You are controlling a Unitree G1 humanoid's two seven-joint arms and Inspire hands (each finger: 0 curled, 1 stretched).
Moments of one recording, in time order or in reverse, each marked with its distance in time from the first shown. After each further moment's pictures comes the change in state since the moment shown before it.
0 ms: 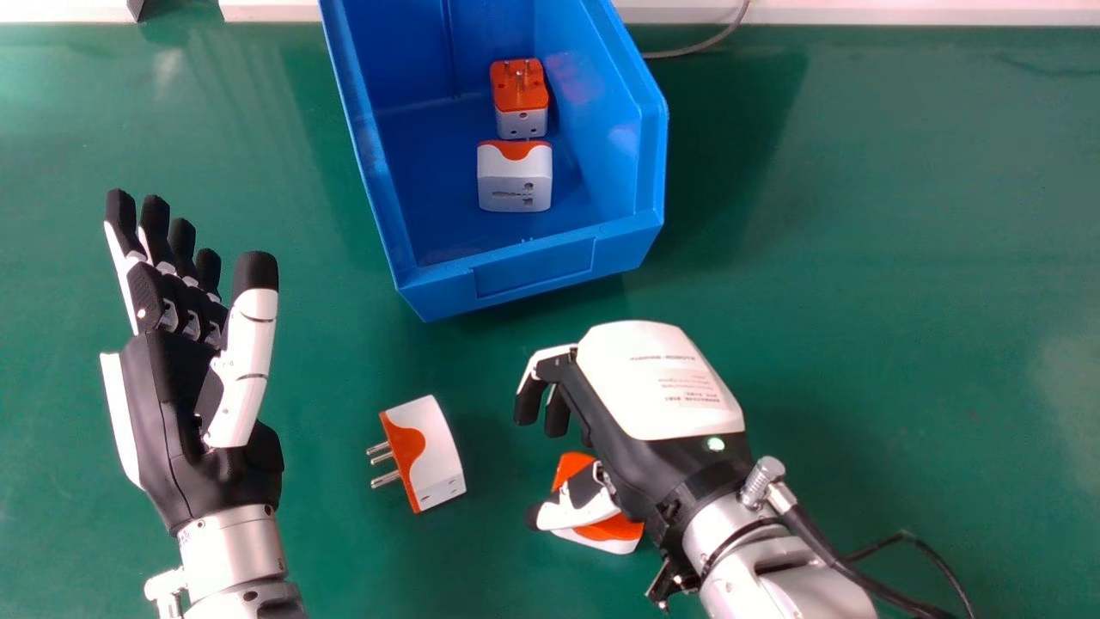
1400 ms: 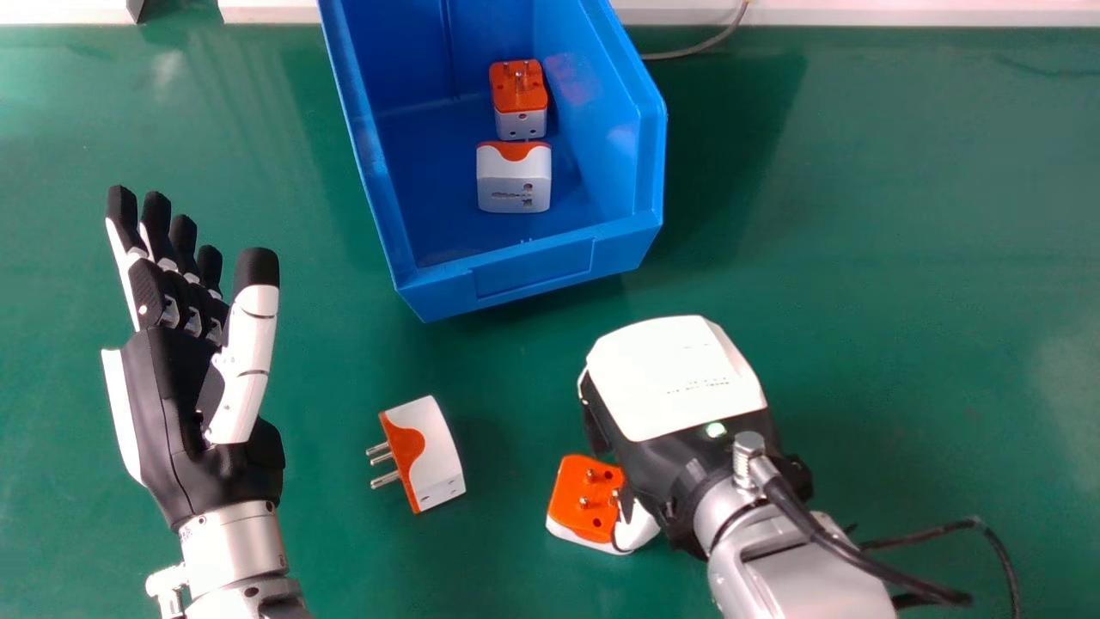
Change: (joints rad) left arm -0.006 0.001 -0.001 -0.003 0.003 0.004 0.004; right arm -0.005 0.037 0.043 -0.184 -0.559 0.079 0.546
